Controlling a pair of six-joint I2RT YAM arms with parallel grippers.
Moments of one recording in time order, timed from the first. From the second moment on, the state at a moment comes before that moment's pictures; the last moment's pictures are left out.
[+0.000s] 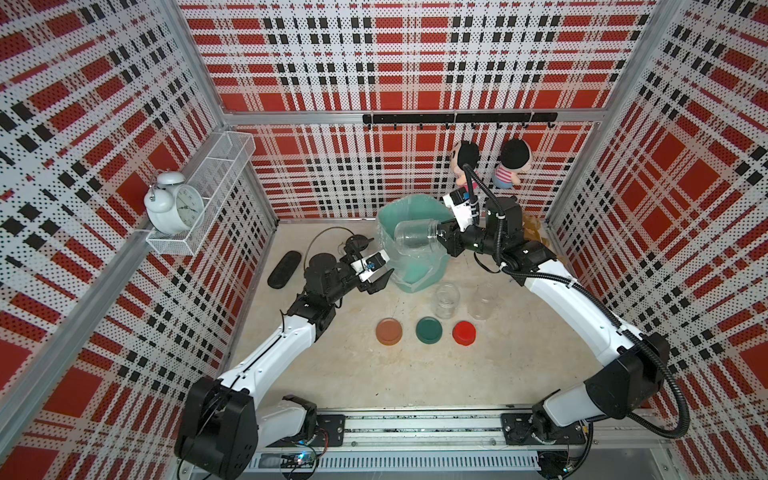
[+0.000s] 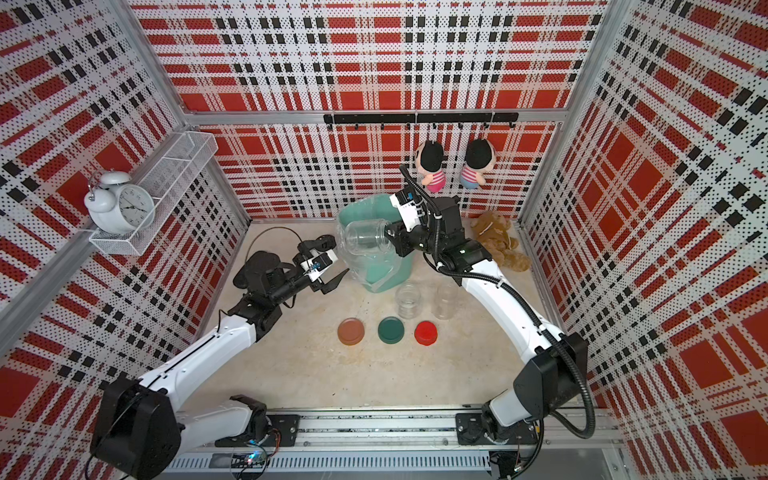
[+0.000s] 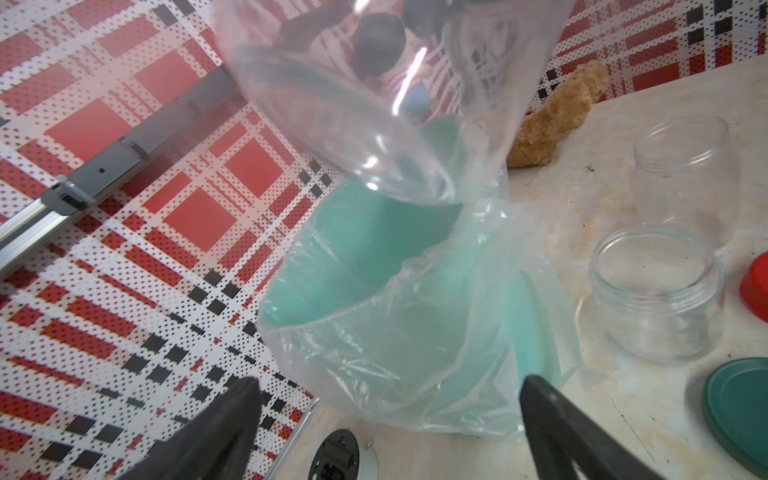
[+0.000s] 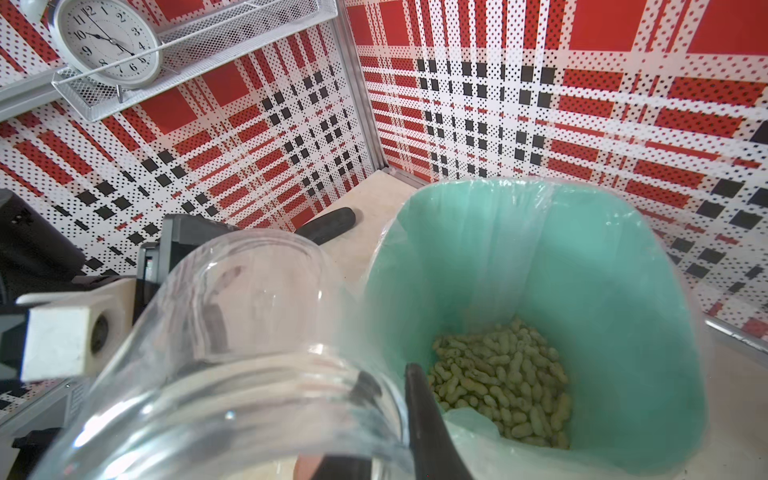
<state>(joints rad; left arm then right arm) -0.31 1.18 0.74 0.32 0.41 0.66 0.47 1.50 1.48 -0.30 -0.44 0.04</state>
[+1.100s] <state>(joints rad) 0.17 1.13 0.53 0.64 0.17 0.07 0.87 1.93 2.13 -0.97 0.03 -0.45</state>
